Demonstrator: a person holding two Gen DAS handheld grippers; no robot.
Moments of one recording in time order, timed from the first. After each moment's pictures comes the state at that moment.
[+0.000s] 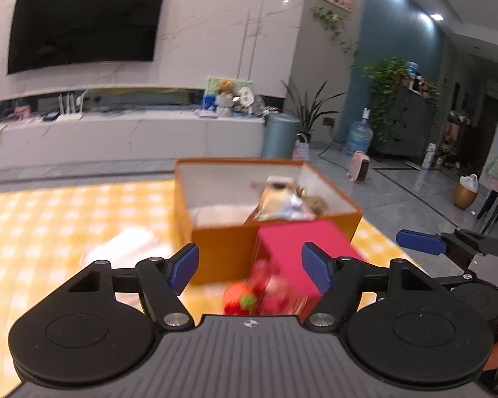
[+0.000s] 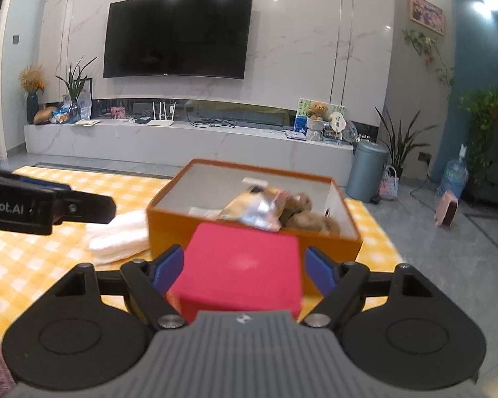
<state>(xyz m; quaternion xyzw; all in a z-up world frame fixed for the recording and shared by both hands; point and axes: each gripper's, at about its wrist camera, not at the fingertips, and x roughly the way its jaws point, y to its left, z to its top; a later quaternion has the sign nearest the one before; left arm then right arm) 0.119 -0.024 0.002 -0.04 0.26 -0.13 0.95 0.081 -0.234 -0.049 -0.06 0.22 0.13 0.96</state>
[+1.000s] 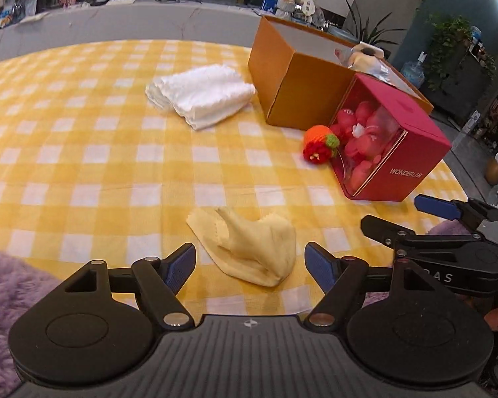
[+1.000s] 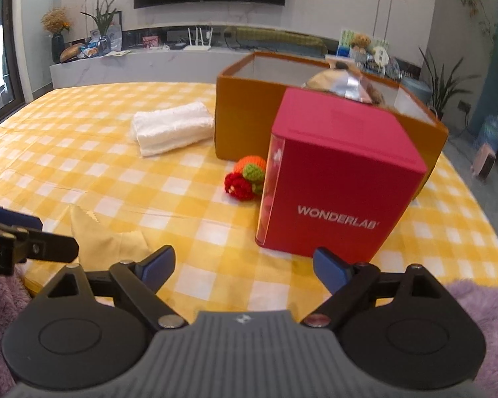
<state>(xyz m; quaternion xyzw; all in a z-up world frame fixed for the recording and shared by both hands) 0.069 0.047 -0.098 -0.10 0.43 -0.07 0.89 0.065 -0.182 -0.138 -0.08 0.35 0.18 0.92</state>
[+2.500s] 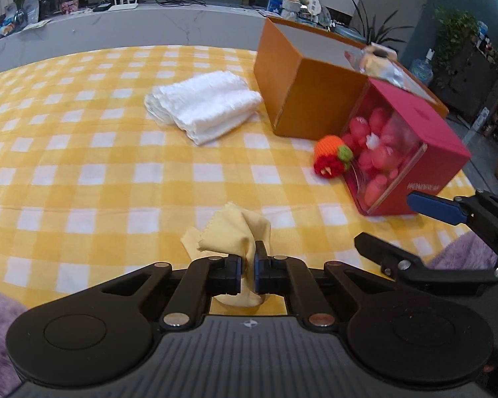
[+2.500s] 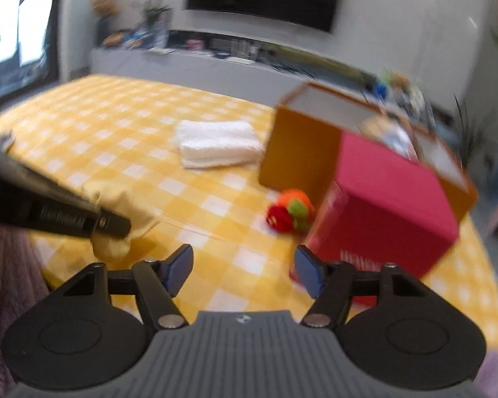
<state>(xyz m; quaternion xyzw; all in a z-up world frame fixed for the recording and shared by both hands) 0.093 0.046 -0.095 -0.09 0.43 -0.05 0.90 0.052 -0.145 -0.121 -0.17 0.29 0.25 0.91</state>
